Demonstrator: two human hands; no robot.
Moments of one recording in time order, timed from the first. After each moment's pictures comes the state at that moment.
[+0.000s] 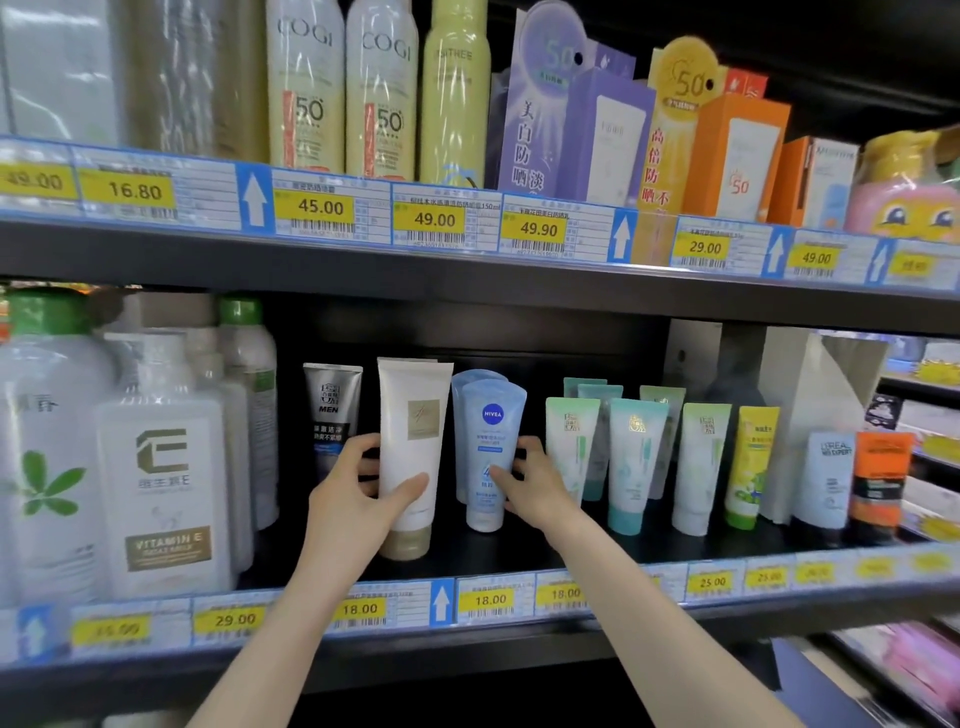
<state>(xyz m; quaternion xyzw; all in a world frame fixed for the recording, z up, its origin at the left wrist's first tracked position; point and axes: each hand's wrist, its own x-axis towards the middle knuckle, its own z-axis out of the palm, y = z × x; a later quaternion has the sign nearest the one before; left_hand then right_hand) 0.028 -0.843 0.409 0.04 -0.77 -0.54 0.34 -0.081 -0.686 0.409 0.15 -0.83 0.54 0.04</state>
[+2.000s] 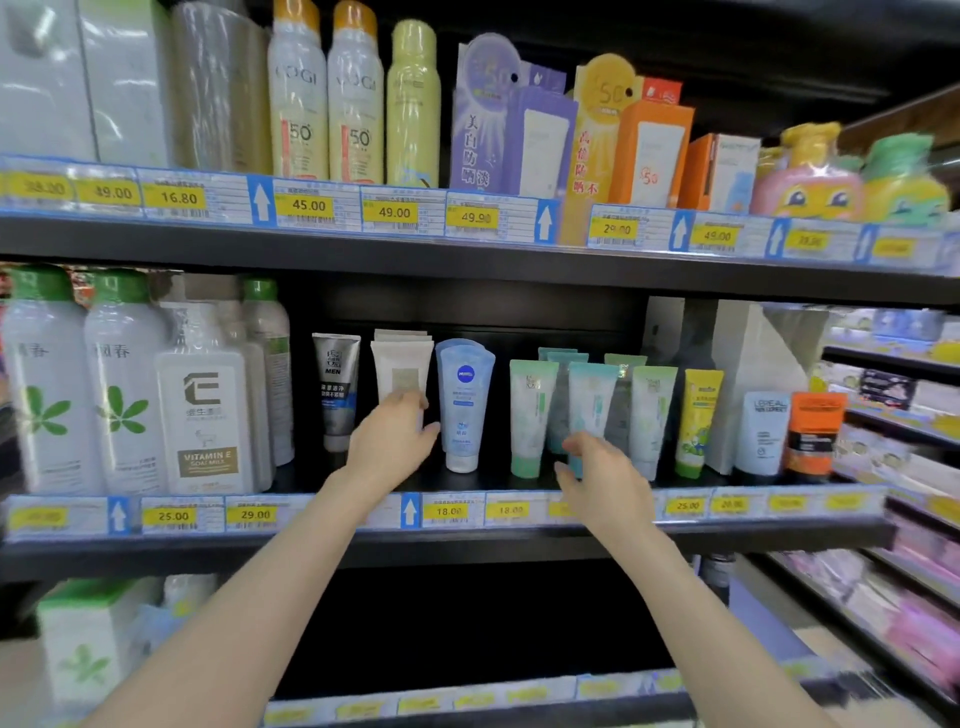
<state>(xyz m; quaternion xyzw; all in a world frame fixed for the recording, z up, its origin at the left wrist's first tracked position) 0.026 -0.797 0.426 0.06 -0.93 -0.18 0.31 -0.004 -0.571 0.398 0.17 -0.92 0.22 0.27</state>
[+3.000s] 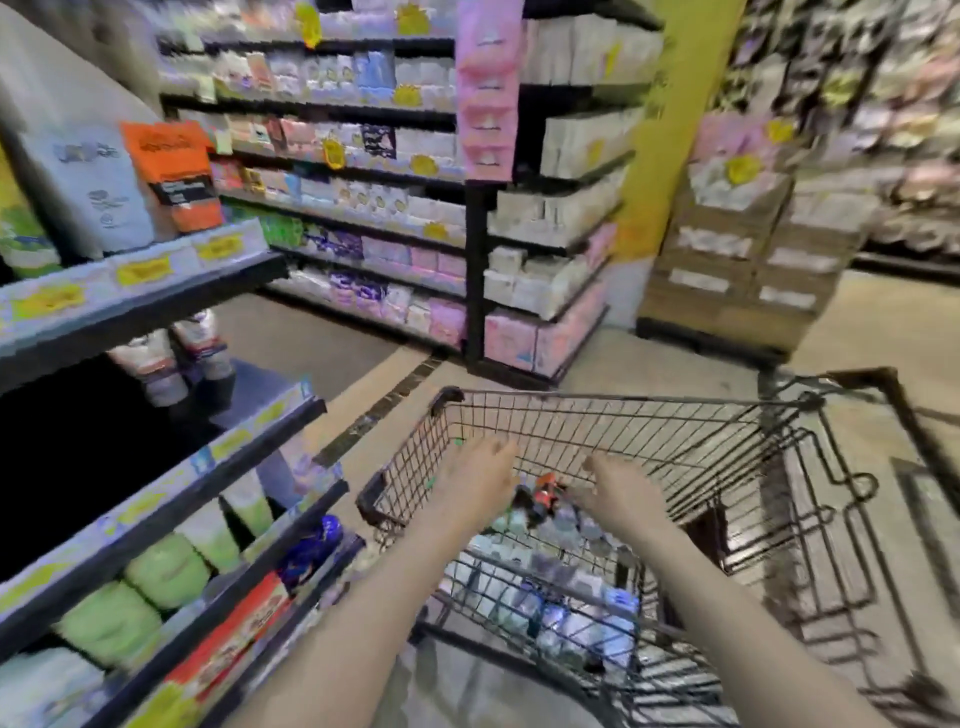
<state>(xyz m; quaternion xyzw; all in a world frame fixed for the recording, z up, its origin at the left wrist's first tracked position) 0.149 -0.260 0.211 -0.50 -0.86 -0.08 0.01 0.267 -0.123 0.187 -0.36 -0.93 0.12 0.03</state>
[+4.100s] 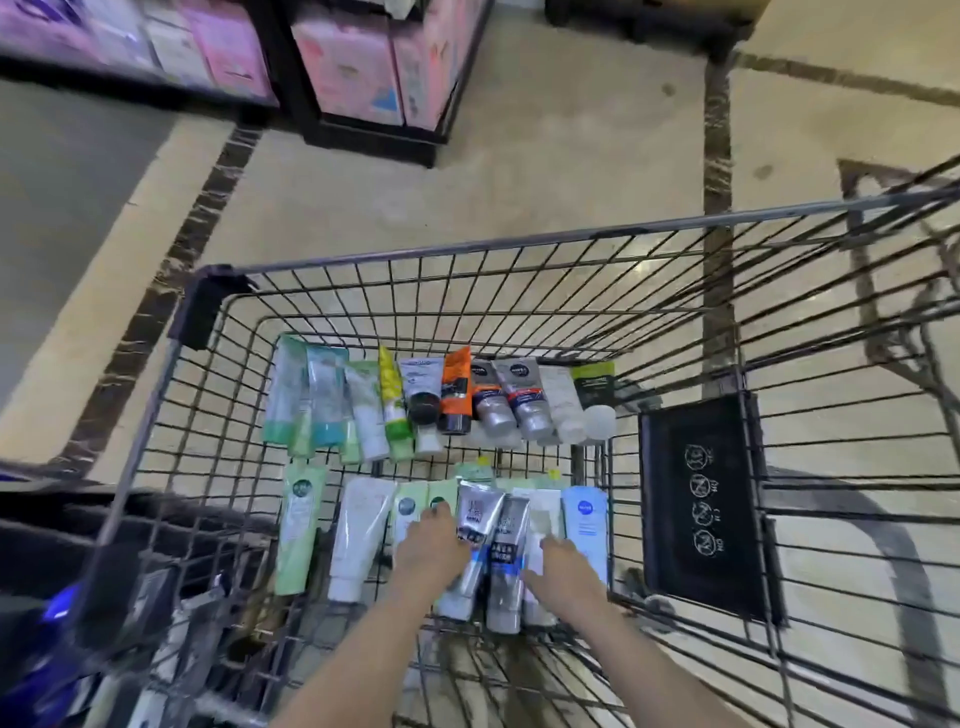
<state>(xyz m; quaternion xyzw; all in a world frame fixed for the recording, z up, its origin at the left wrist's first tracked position) 0.079 -0.083 -0.135 -0.35 -0.81 0.07 -0.47 0.232 -0.025 -0.138 -0.53 -0.69 0.37 -0.34</state>
